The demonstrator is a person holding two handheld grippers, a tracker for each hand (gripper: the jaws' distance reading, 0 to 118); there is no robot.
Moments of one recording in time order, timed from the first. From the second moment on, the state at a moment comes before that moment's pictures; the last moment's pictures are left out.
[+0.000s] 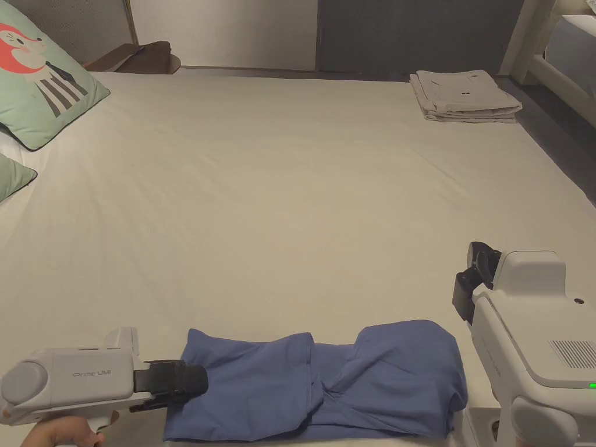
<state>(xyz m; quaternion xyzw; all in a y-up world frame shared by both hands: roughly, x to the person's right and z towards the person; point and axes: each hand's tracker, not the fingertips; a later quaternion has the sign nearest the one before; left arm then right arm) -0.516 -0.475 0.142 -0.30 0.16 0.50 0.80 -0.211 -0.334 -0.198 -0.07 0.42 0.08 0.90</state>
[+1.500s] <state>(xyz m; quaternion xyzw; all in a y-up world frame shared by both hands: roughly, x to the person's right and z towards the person) -0.396 -0.407 -0.074 -0.38 0.15 0.33 0.85 -0.184 -0.328 -0.206 -0.07 0.42 0.07 0.90</state>
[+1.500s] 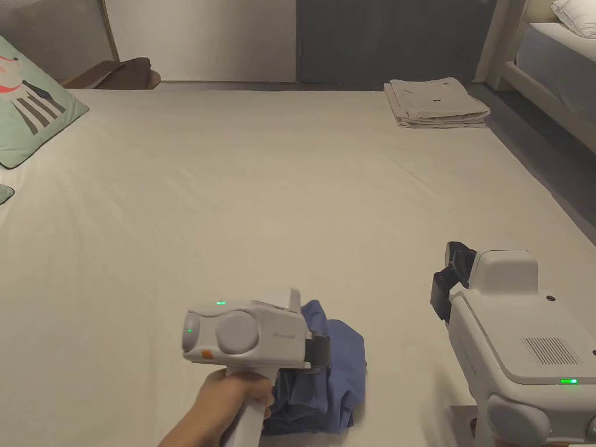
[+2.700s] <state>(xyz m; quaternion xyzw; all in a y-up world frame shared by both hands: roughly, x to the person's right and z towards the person) -0.333 -0.439 -0.060 -0.28 0.24 0.17 0.91 -0.175 -0.334 -0.212 -0.08 0.42 0.06 0.90</state>
